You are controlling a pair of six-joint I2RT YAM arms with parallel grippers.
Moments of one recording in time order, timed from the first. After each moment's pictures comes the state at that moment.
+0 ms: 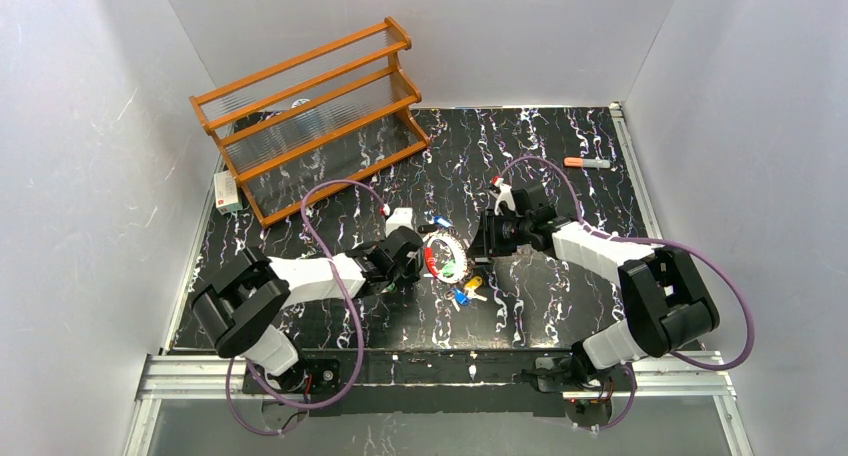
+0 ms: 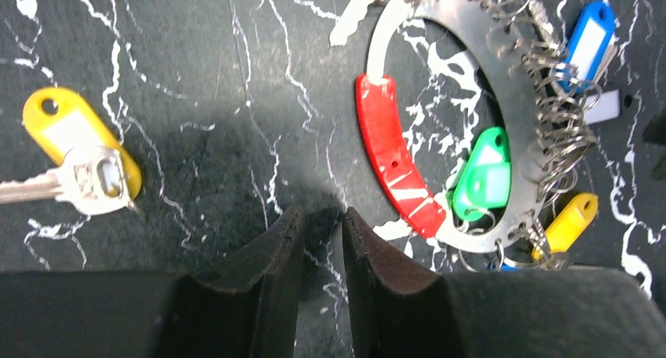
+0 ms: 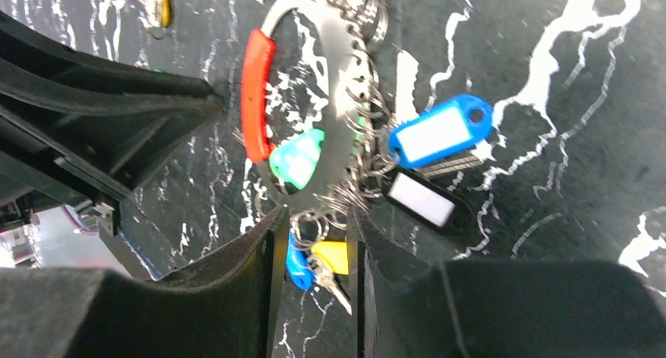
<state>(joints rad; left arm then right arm) -0.90 1.52 0.67 -0.02 -0.31 -0.69 0.47 1.46 0.74 -0.14 -0.51 0.41</state>
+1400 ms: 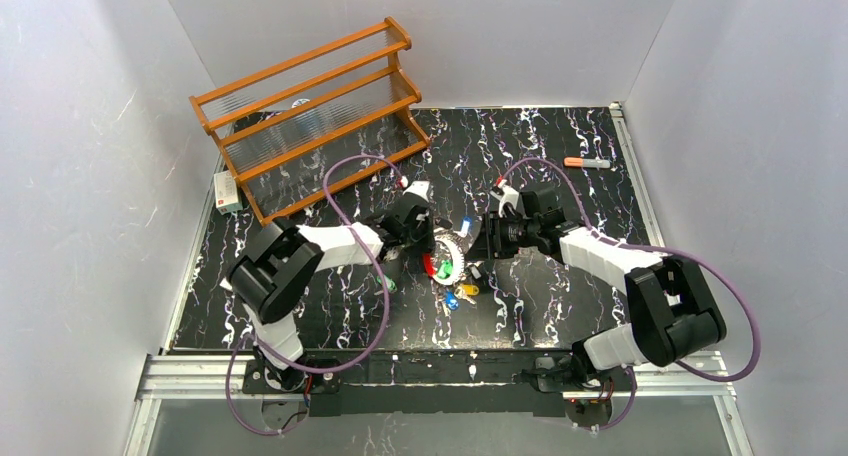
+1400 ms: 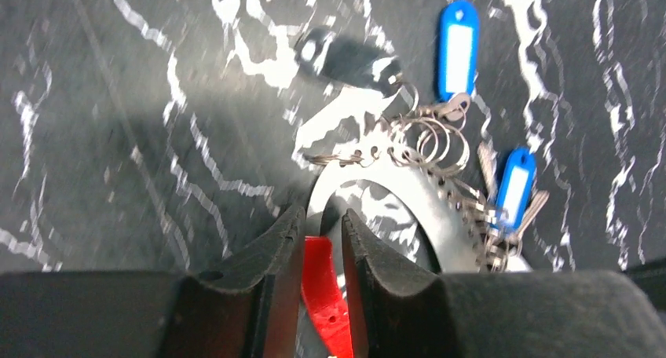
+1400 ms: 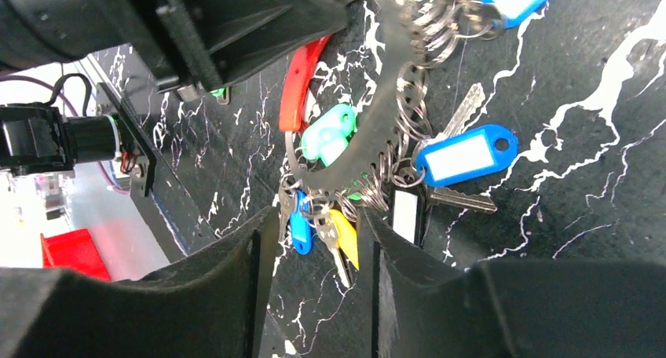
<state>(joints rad) -0.76 1.80 0.95 0.07 -0.10 -0.55 0.43 1.40 0.68 -0.09 -0.67 0.36</state>
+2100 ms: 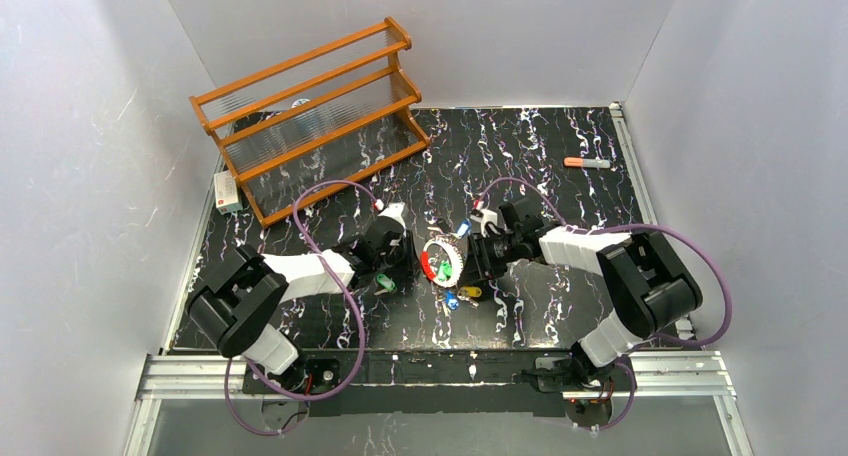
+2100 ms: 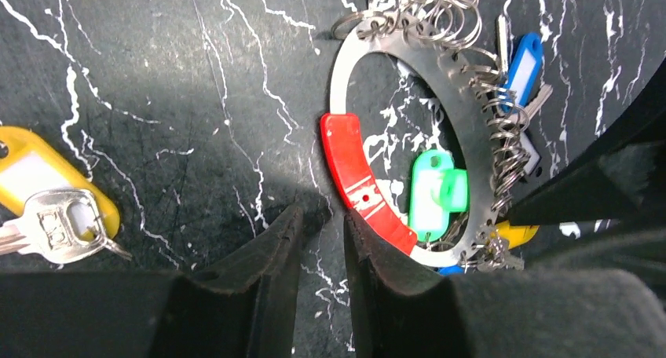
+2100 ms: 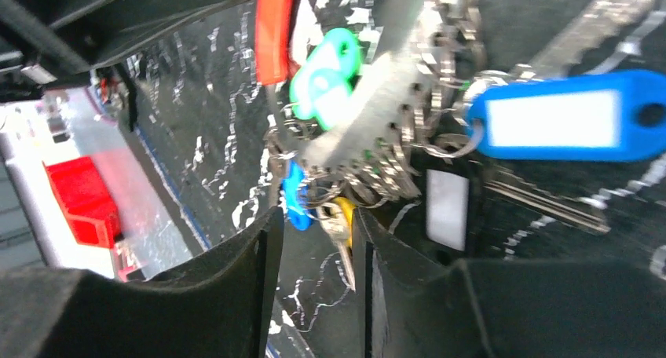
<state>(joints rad) -0.76 1.51 0.62 0.12 -0.03 -0.65 0.51 1.57 0.68 -0.13 -0.72 0.31</state>
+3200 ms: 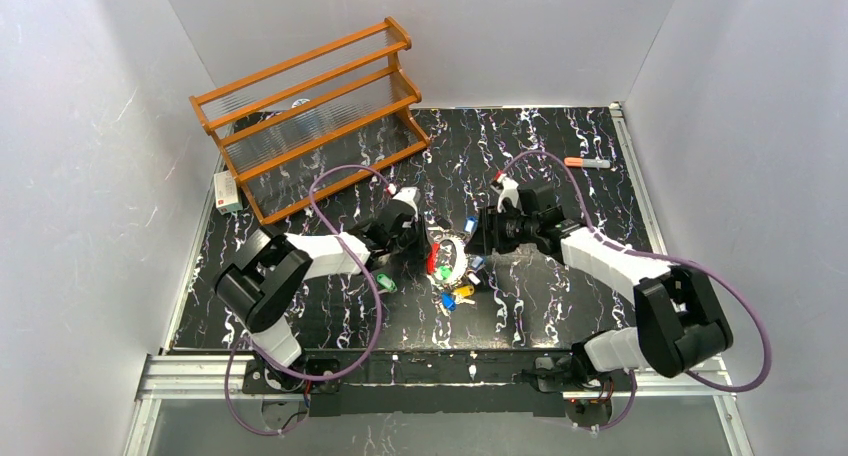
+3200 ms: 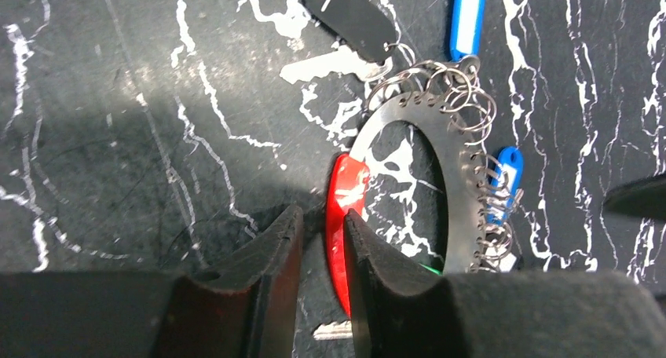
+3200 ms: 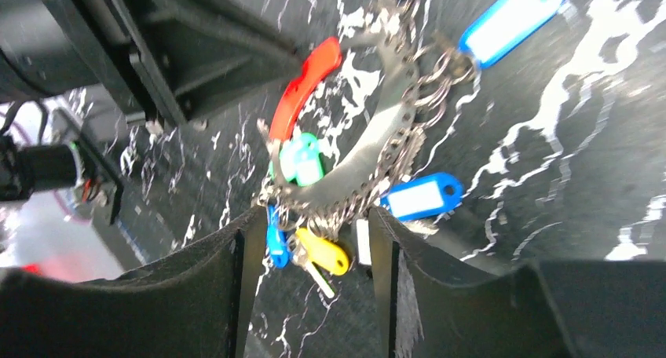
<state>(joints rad) -0.73 1.70 0.79 0.17 -0.01 -0.61 0.46 1.38 0.70 -0.12 -0.56 0.35</state>
